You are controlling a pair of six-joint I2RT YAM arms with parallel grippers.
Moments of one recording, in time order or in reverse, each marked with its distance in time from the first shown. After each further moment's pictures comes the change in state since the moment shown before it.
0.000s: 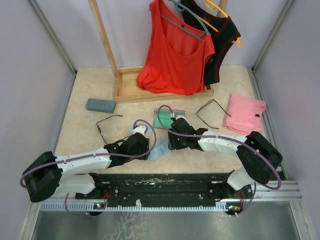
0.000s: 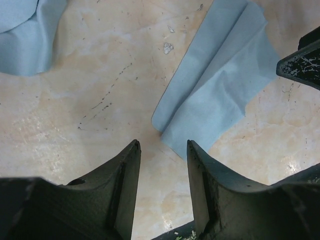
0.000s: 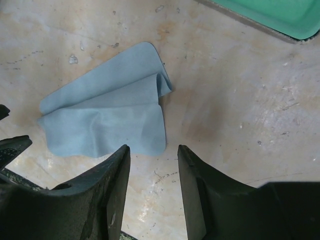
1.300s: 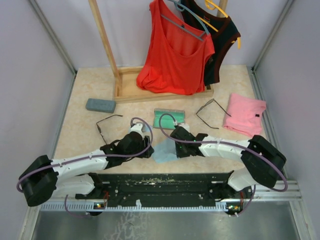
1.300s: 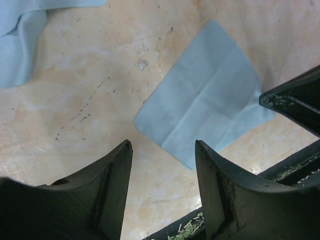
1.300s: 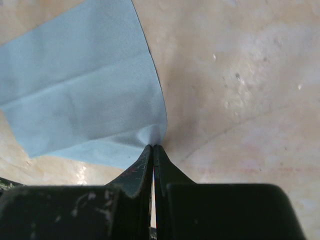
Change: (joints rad) left arm 0.025 -0.043 -0.042 0.100 0.071 -0.068; right arm 0.093 -0.026 -0.032 -0.139 0.127 0.088
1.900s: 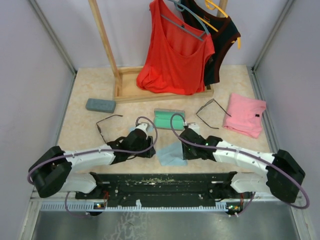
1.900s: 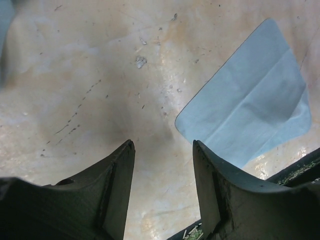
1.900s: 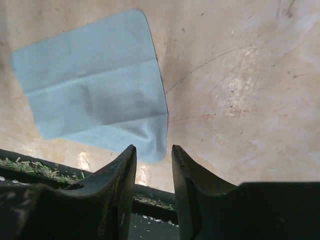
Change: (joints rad) left arm 0.047 0.117 0.027 0.029 0.084 0.045; right arm 0.012 -0.241 -0.048 -0.240 0.041 0.053
